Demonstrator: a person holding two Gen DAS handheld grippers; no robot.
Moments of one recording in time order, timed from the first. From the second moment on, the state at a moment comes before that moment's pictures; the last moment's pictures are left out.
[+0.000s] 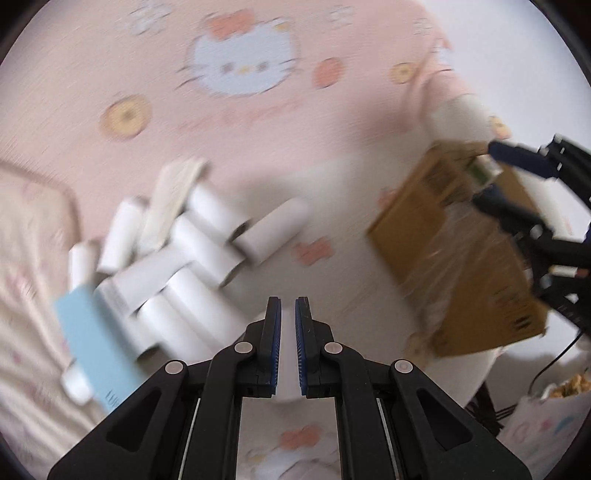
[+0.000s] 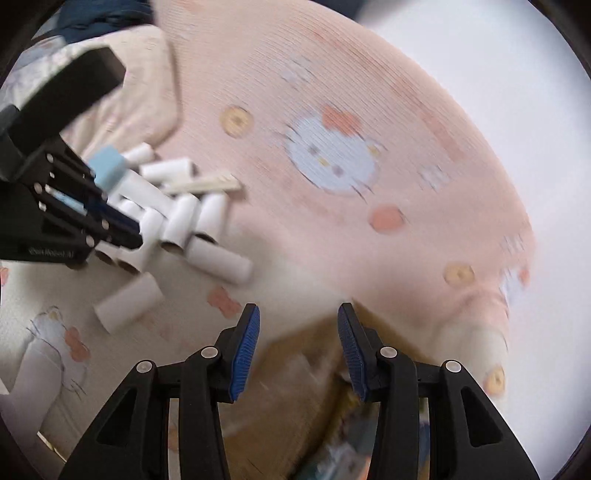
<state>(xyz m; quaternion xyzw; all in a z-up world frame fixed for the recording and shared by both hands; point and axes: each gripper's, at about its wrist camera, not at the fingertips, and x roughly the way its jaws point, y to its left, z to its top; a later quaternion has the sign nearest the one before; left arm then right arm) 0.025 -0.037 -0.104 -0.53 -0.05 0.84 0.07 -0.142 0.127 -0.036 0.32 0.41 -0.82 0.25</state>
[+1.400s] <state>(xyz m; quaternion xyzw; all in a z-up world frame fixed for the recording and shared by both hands) 0.090 -0.244 -0.190 -0.51 -0.43 0.73 -0.14 -0.186 -0.044 -0.149 0.56 0.15 -0.66 0.47</state>
